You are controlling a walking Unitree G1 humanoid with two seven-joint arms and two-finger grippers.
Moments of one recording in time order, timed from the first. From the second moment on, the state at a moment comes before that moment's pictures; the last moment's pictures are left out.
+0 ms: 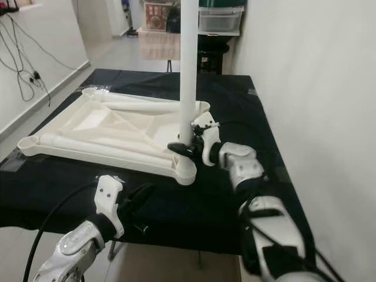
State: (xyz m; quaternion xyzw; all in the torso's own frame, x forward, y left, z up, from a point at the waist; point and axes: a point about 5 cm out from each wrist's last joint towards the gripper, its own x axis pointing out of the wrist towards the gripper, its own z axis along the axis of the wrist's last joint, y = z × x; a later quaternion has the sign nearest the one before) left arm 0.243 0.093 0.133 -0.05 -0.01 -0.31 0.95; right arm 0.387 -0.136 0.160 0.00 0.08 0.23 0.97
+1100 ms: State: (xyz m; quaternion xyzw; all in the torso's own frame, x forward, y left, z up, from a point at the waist) left arm 0.248 0.090 0.135 -0.05 -0.02 -0.31 0.95; right arm 0.381 -0.132 0.179 -0.01 0.07 0.48 0.88
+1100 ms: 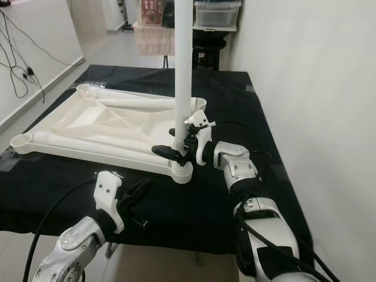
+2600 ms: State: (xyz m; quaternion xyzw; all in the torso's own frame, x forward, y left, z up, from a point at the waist) left arm 0.248 0.090 0.132 -0.06 -0.01 -0.32 0.95; right arm 0.362 -0.132 0.163 -0.01 0.02 0.35 0.93
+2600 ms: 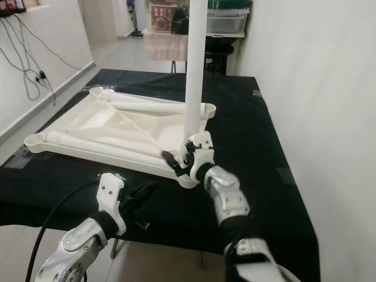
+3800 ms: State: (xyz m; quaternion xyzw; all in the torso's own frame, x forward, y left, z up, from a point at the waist) left arm 0.249 0.094 0.134 -0.06 -0.01 -0.31 0.95; right arm 0.348 -0.125 0.164 -0.02 -0.03 0.14 0.99
